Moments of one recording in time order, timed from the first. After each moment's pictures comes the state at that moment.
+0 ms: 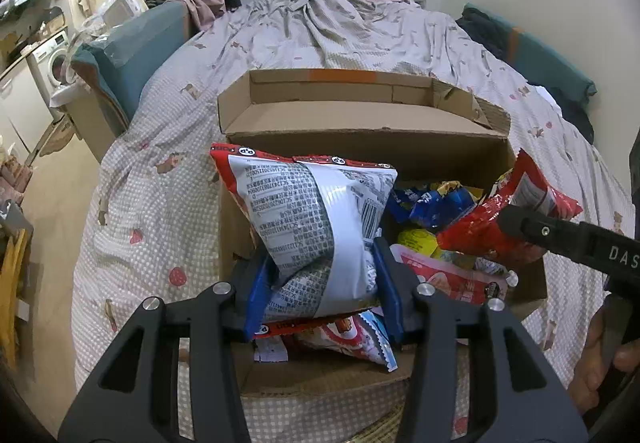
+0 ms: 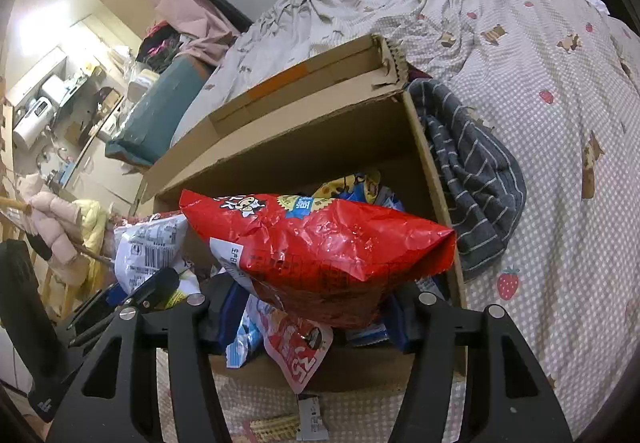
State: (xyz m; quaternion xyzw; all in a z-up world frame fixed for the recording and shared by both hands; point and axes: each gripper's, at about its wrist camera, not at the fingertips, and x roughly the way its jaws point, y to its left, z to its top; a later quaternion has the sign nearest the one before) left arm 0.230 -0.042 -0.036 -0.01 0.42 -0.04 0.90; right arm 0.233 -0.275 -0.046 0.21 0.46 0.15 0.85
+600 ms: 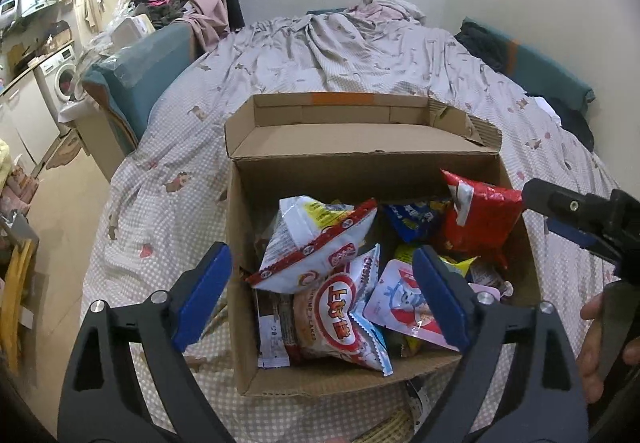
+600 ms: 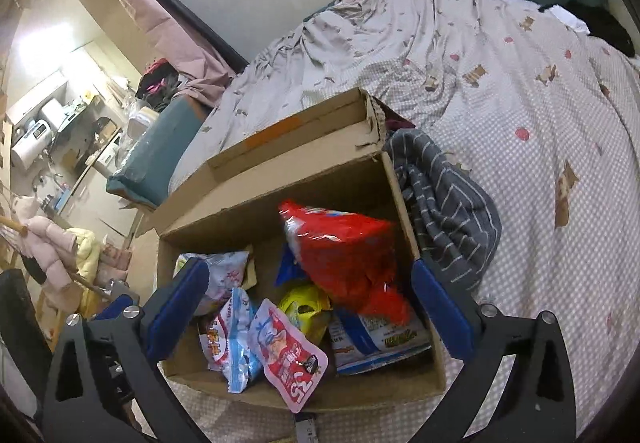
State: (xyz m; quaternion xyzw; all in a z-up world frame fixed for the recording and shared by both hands) left arm 0.219 -0.044 -0.023 0.00 0.39 -0.03 0.92; right arm 0.221 -0.291 -0.021 0.22 0.40 0.12 0.88
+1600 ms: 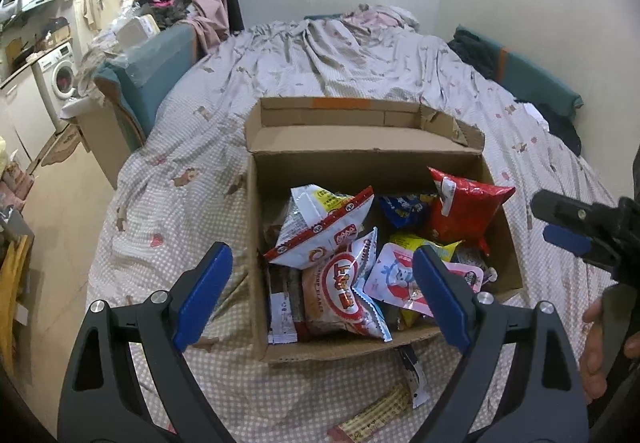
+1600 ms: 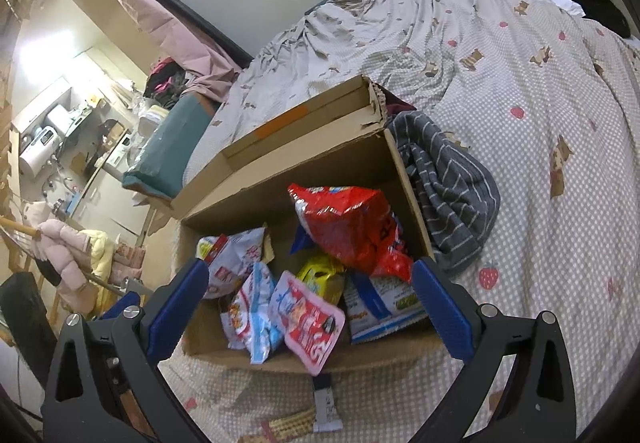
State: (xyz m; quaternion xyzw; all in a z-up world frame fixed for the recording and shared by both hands) left arm 0.184 -0.029 -0.003 -0.01 0.38 -0.04 0.92; right arm 0.186 -0.289 -0.007 0.24 0.41 0.14 0.87
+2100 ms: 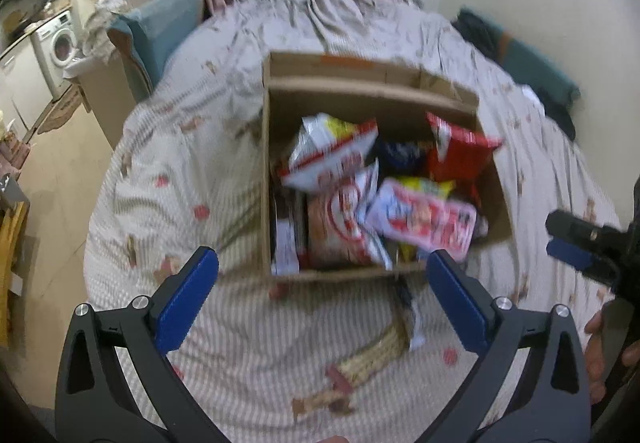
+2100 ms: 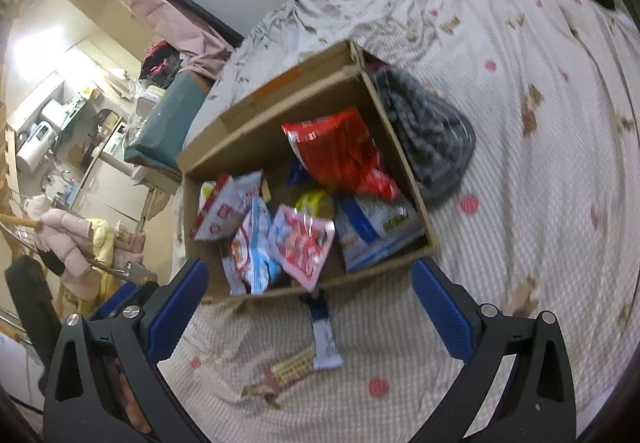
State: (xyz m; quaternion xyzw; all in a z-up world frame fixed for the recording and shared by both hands) left arm 0.145 -0.018 -0.020 -0.03 0.45 -0.05 0.89; right arm 0.132 -0.296 -0.023 0.25 0.46 0.13 0.84
